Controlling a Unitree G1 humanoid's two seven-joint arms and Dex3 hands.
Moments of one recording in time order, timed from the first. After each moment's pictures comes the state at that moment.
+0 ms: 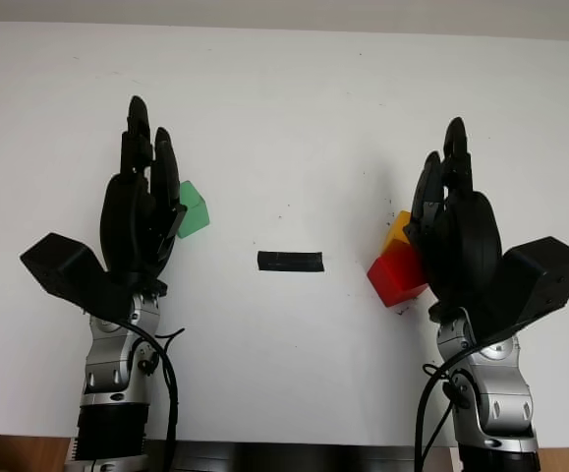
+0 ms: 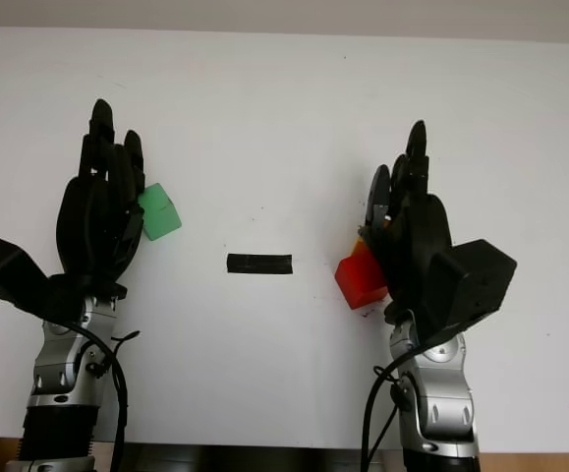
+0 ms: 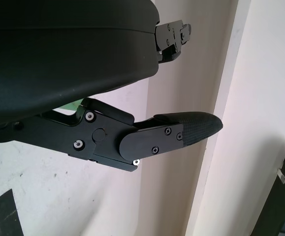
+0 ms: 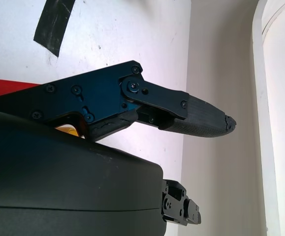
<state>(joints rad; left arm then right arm) -0.32 0.06 0.17 0.07 -0.27 -0.12 -0.16 -0.15 -0.05 -0.09 -0.24 0.08 0.16 0.01</state>
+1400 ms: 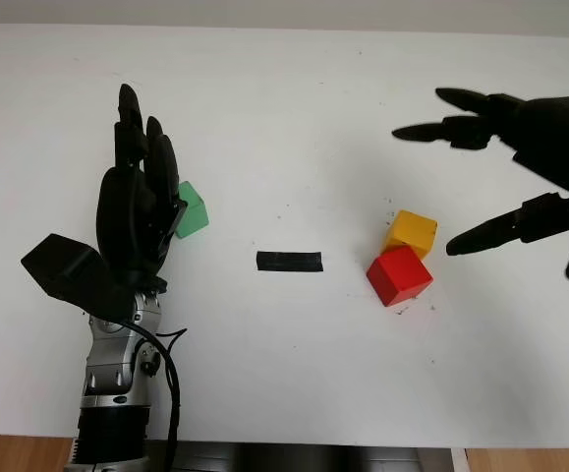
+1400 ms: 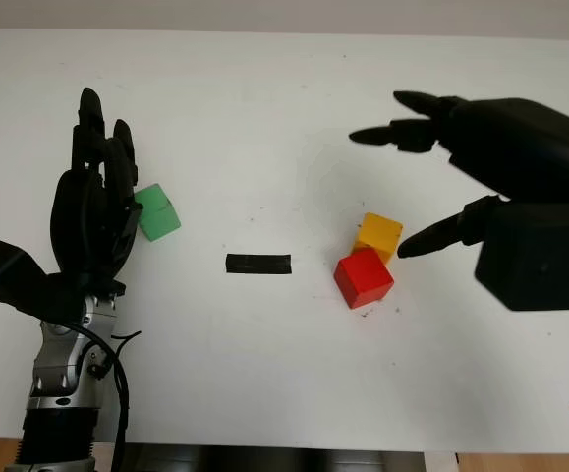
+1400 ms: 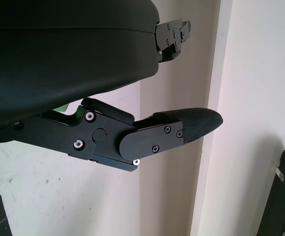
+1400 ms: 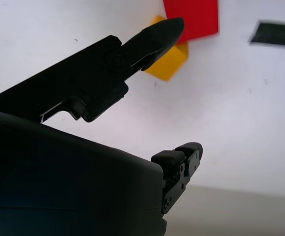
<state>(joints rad) -0.31 0.06 0.16 0.00 -0.21 -0.11 -0.10 -0.36 -1.02 -0.12 -0.34 -0.29 -0.03 0.72</state>
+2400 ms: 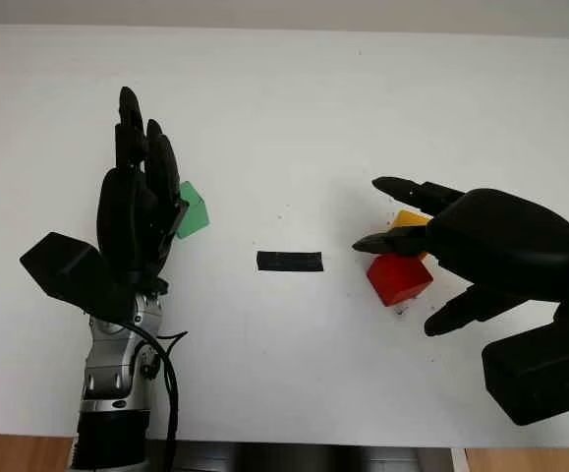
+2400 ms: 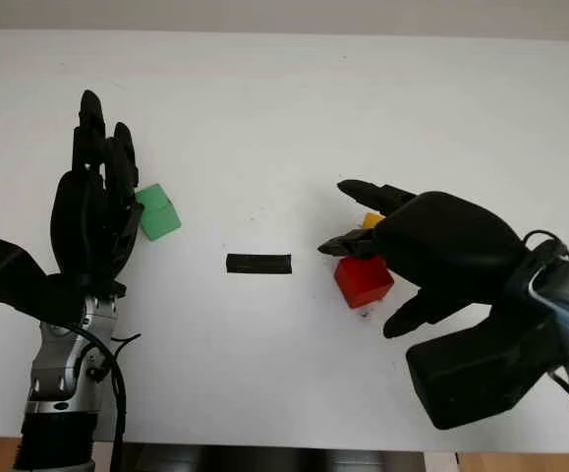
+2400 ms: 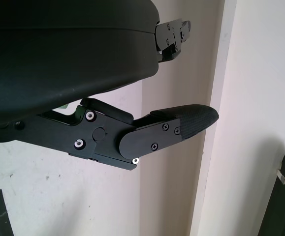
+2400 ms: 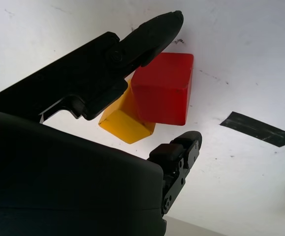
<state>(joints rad) -0.29 0.05 0.15 -0.03 -0.21 -0.08 -0.08 -0.15 -0.91 -0.02 -0.34 -0.53 -0.30 0.53</state>
